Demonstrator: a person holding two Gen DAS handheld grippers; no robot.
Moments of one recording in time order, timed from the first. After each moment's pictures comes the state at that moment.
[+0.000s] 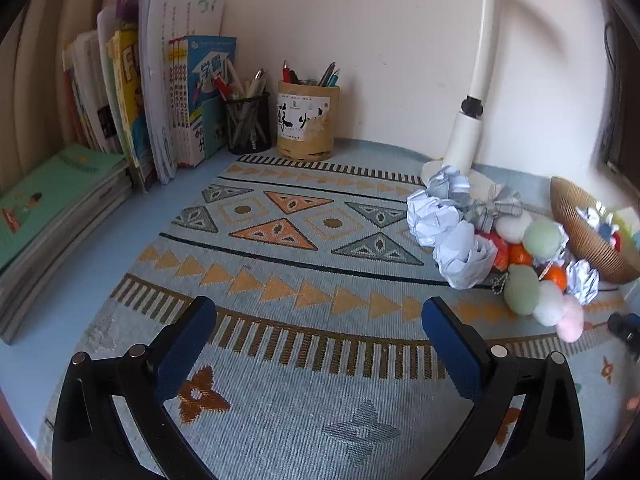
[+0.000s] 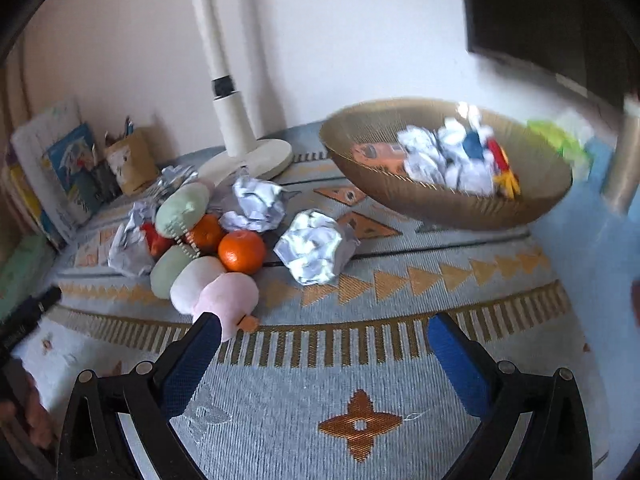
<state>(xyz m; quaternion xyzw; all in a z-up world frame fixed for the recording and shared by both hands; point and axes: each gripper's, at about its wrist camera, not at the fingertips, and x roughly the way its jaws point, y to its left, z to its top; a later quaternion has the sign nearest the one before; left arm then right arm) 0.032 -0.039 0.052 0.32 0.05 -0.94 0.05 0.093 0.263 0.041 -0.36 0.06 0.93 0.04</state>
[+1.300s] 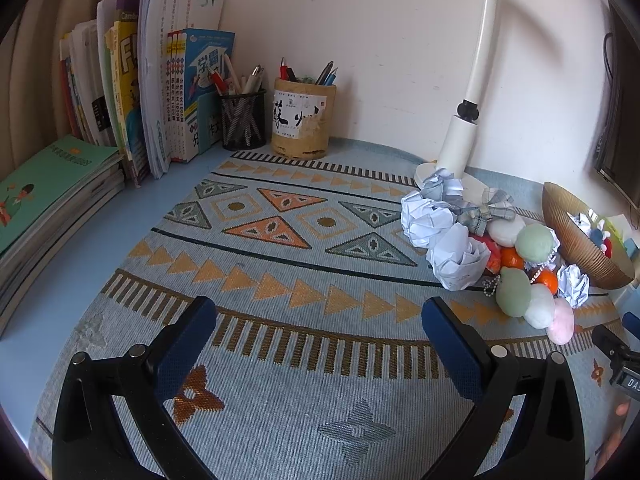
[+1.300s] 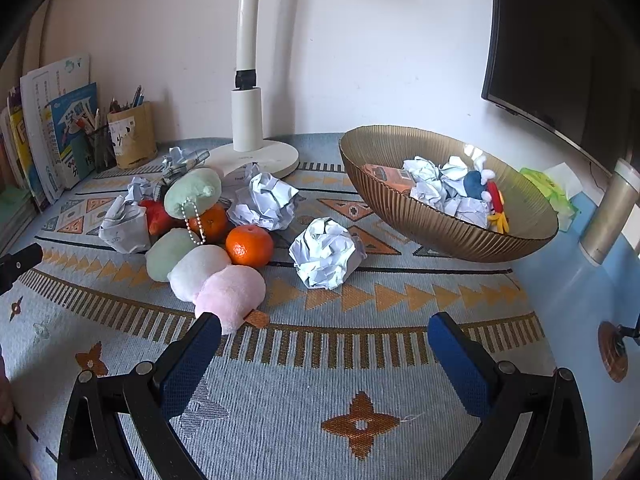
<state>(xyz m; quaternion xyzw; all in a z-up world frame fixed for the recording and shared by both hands) 0.031 -0.043 0.050 0.32 0.06 -0.94 0.03 0.096 0.238 0.043 -0.35 -0.02 0.94 0.06</state>
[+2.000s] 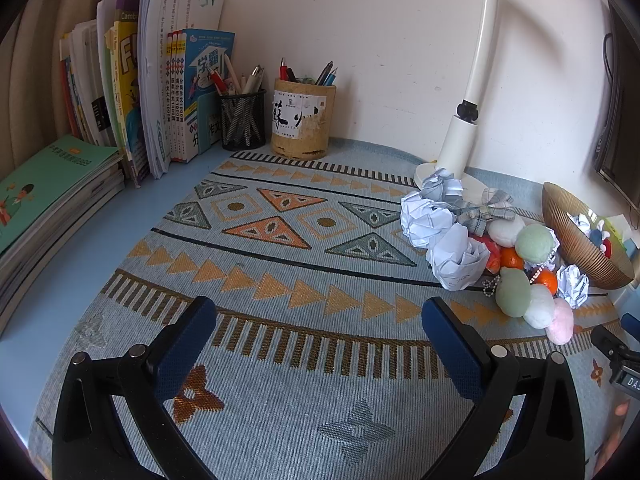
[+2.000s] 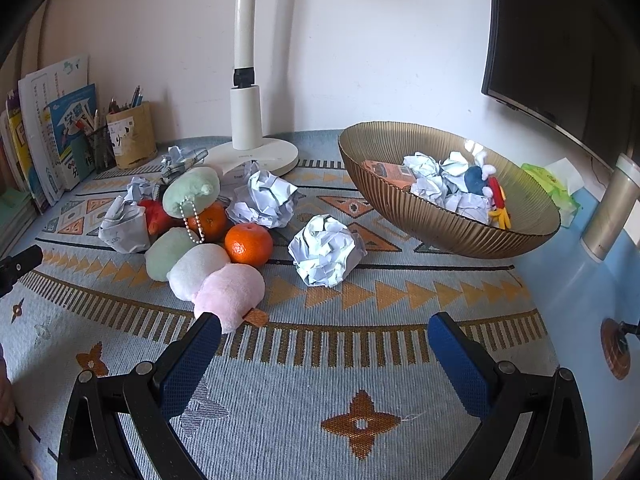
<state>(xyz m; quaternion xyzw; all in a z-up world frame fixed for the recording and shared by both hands) 0.031 -0.044 0.049 0.32 0.06 -0.94 0.03 0.096 0.237 0.041 -0.35 -0.02 0.93 0.06</state>
